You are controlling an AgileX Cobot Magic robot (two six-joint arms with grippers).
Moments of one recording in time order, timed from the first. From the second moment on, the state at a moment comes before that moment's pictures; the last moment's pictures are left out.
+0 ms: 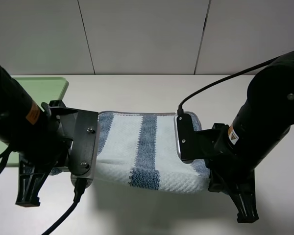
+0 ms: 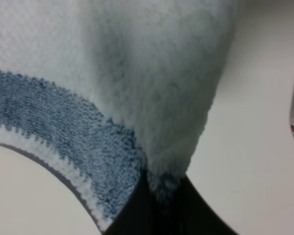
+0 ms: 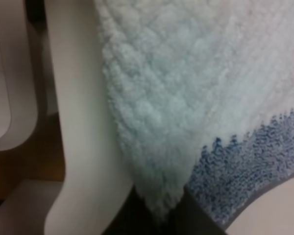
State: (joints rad) left arm -0.84 1.35 -0.76 0.08 0.77 0.66; right arm 0.80 1.46 -0.71 0.08 0.90 -0.80
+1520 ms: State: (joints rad) left arm -0.69 1.45 -0.76 0.25 0.53 0.62; right arm 0.72 1.54 -0.86 -0.21 0.69 -0.69
